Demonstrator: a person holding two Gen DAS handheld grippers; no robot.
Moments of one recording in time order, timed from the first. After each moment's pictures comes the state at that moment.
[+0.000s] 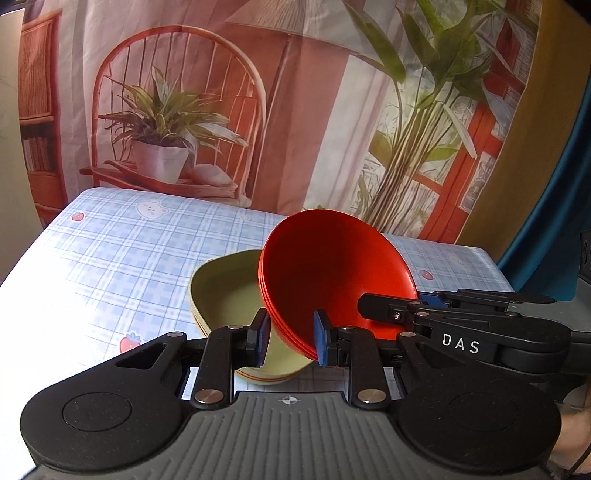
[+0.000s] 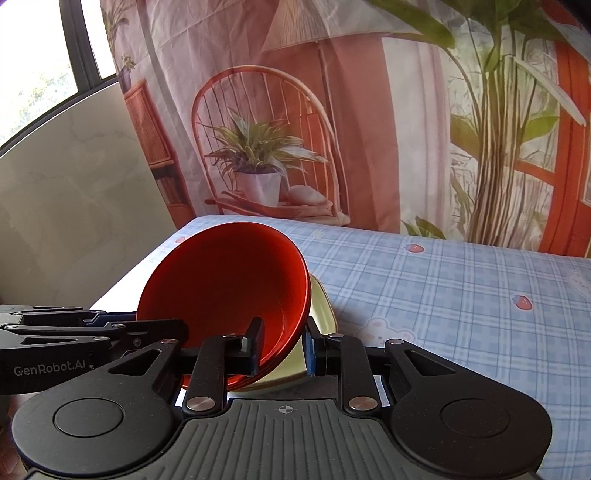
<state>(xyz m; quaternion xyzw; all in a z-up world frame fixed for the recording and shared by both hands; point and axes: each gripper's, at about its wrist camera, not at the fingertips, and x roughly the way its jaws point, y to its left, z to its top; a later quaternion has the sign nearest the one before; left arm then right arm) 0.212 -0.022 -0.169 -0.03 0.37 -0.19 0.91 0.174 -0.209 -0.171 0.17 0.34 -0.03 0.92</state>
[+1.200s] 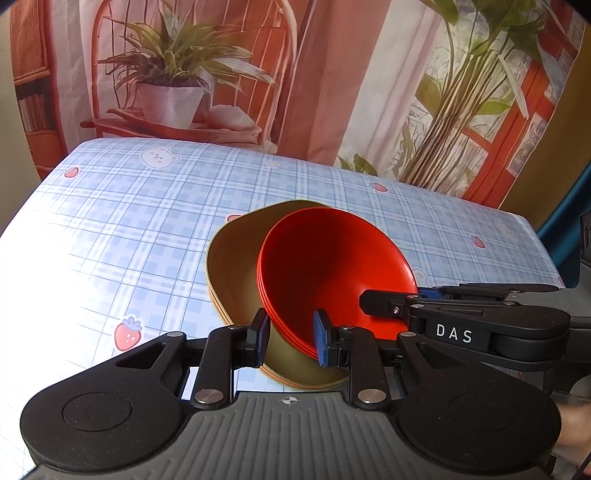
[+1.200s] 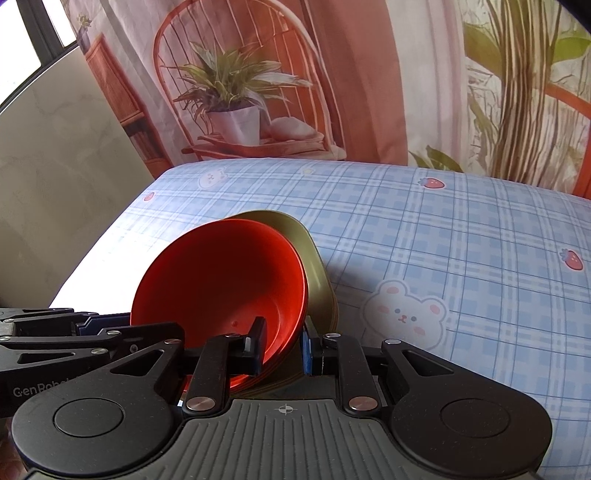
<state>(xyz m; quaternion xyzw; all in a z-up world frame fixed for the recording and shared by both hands) 0.267 -0.026 -0.221 -0.01 0.45 -0.17 0.88 0.235 -0.223 -0.239 0.21 0.43 -0.03 0.88</state>
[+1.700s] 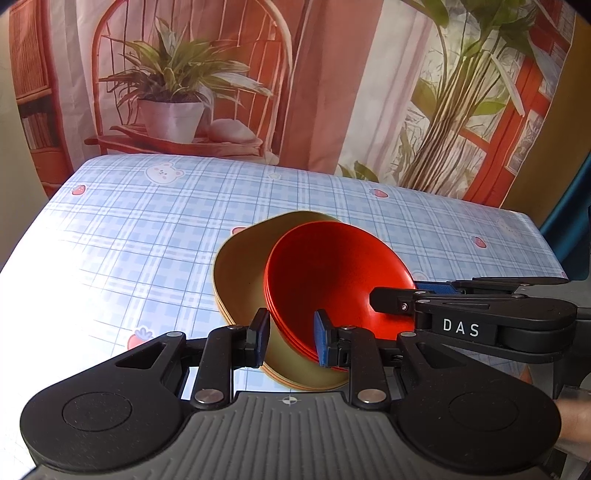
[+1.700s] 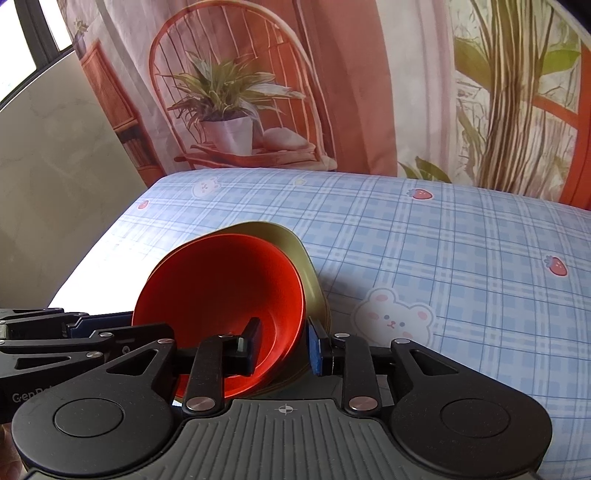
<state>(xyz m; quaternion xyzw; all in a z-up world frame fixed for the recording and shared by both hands) 0.262 -0.027 -0.210 0.01 0.43 -0.16 0.89 0.230 -0.221 -0.227 0.20 0.42 -0.05 0.89</state>
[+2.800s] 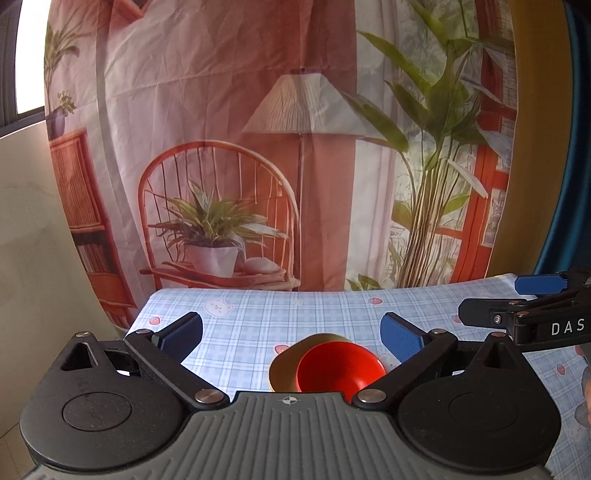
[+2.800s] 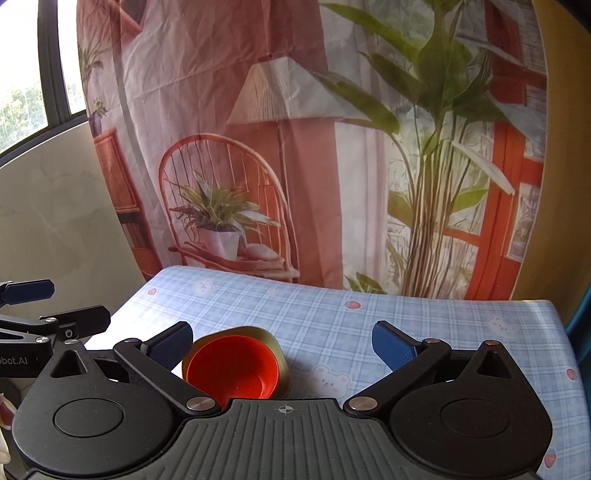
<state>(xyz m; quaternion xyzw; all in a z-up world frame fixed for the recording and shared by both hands) 0.176 -0.018 -0.050 0.07 0.27 -0.13 0.95 0.127 -0.215 -0.059 0.14 0.30 -0.12 0.93</state>
